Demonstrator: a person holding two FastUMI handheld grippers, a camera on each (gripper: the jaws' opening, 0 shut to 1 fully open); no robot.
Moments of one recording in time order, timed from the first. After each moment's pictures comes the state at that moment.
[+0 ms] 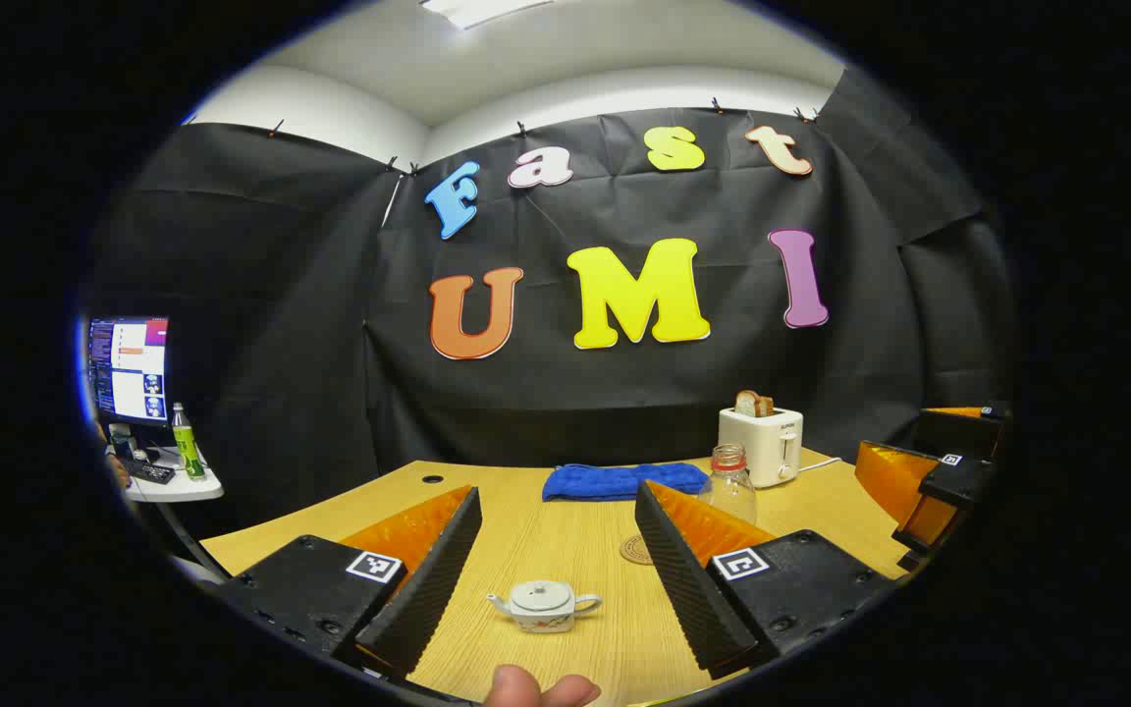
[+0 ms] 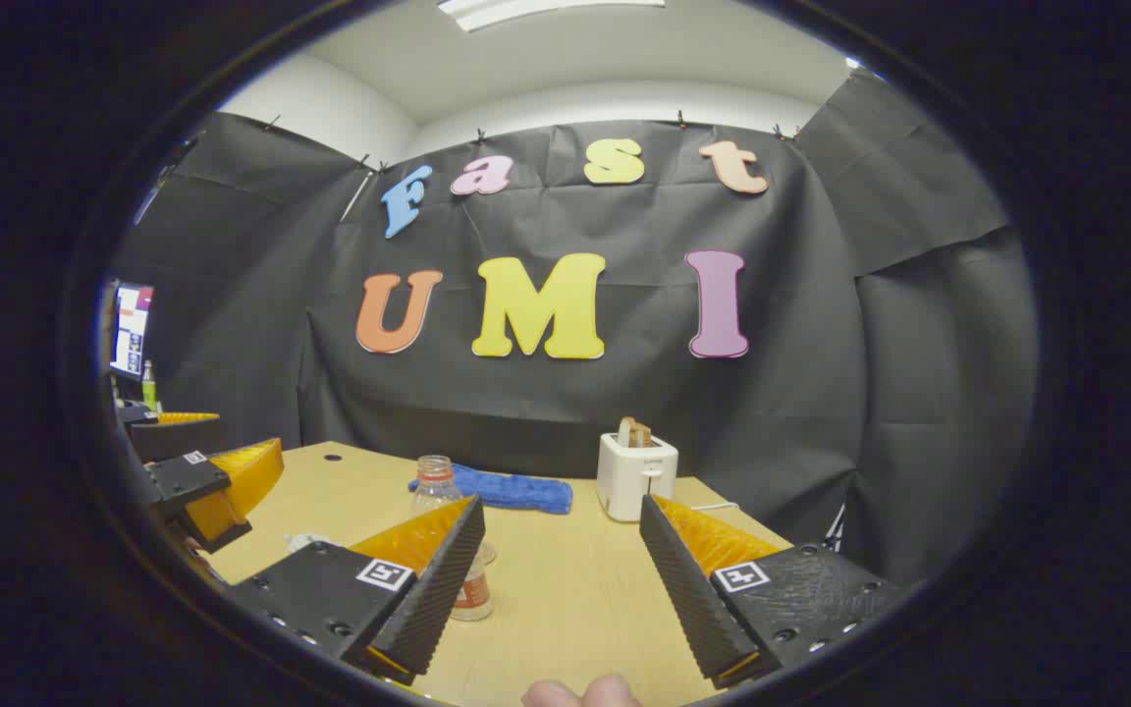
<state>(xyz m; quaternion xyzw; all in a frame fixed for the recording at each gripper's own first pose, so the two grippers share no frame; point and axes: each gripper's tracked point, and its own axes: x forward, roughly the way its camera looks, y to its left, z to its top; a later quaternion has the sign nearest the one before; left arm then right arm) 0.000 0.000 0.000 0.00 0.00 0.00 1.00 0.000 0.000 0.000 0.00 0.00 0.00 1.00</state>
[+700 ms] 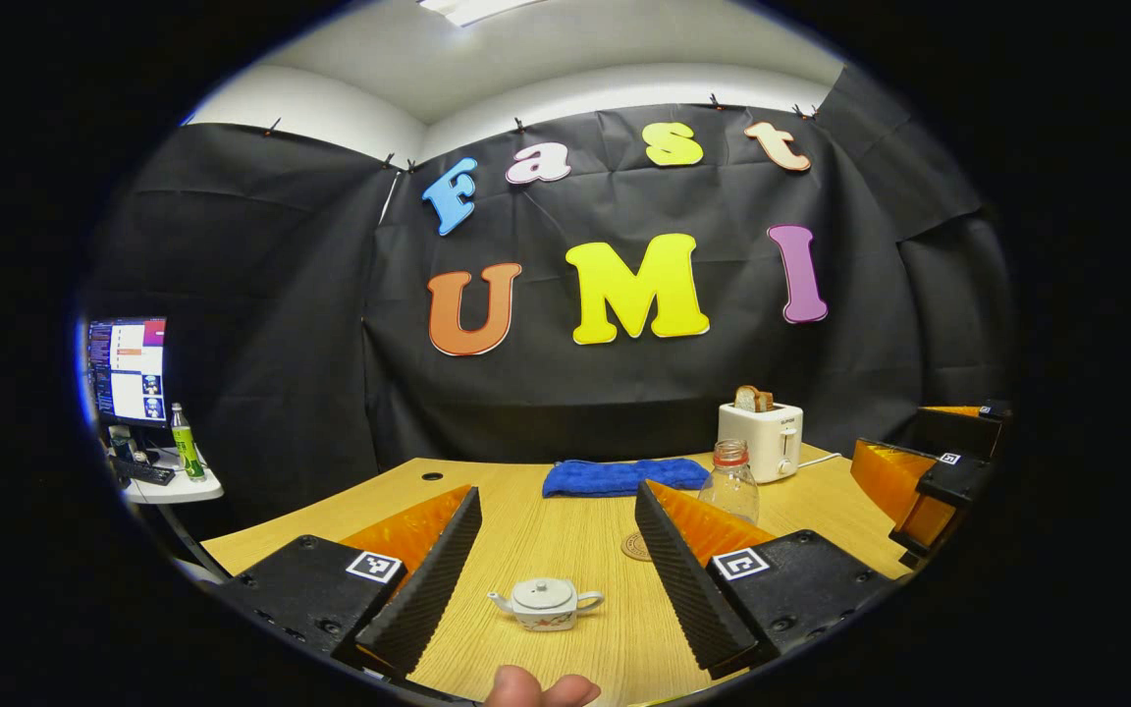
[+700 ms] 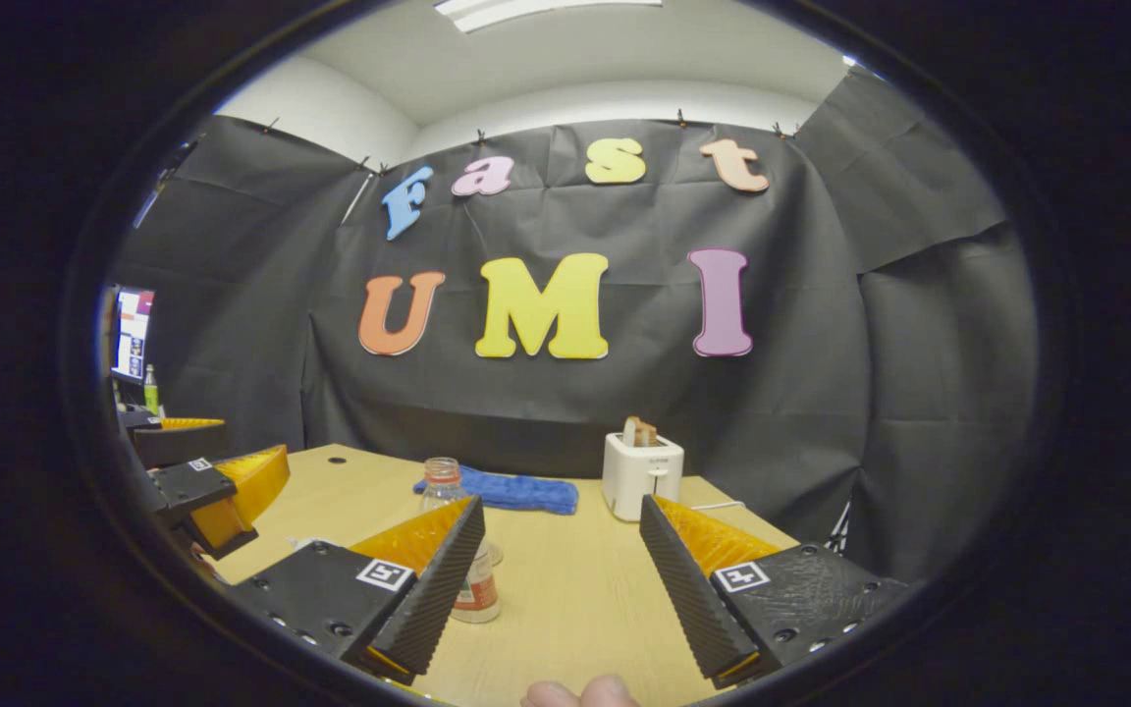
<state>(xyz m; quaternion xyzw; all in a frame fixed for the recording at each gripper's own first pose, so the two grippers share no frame) 0.000 -0.001 -0.003 0.00 0.01 0.00 1.00 0.001 0.008 -0.004 0.00 0.01 0.01 1.00</state>
